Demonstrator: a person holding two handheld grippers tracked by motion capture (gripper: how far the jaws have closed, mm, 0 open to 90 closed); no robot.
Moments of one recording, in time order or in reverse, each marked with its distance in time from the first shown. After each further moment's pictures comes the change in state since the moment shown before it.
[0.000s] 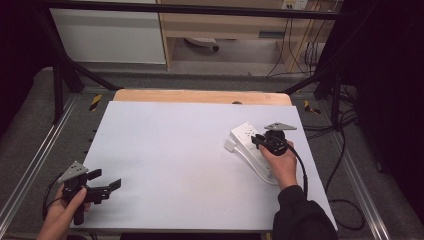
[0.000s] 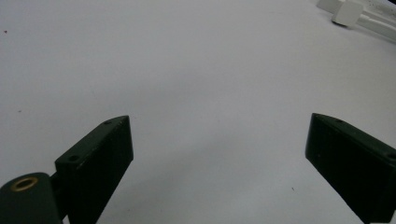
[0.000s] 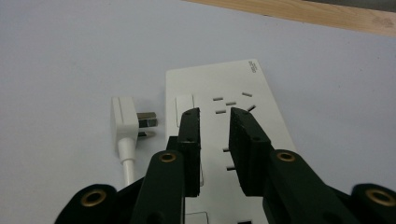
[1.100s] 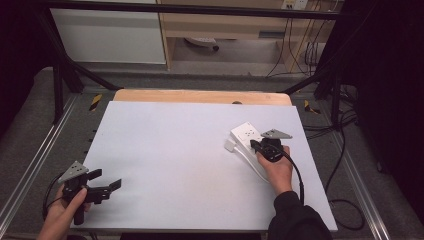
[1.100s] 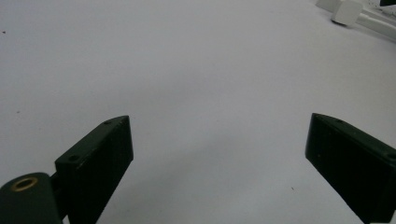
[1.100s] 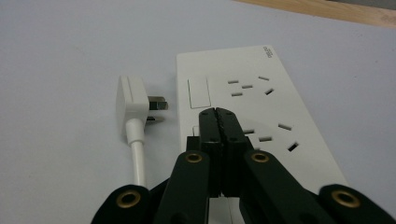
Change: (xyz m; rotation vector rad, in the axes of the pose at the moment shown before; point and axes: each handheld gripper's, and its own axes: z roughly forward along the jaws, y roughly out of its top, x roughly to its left) left arm 0.000 0.000 0.000 0.001 -0.001 0.003; right arm 0.012 -0.020 0.006 -0.034 -0.013 -0.039
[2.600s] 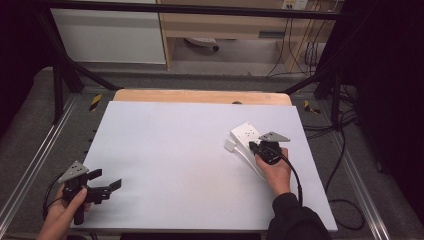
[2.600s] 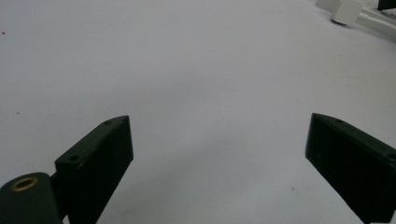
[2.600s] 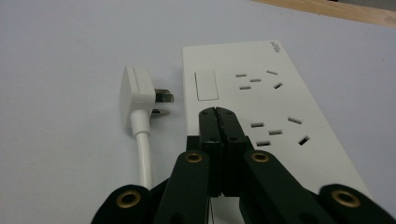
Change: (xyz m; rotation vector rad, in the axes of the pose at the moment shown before) left arm 0.000 0.000 0.000 -0.001 -0.001 0.003; right arm 0.005 -0.007 0.002 -0.006 -0.005 -0.027
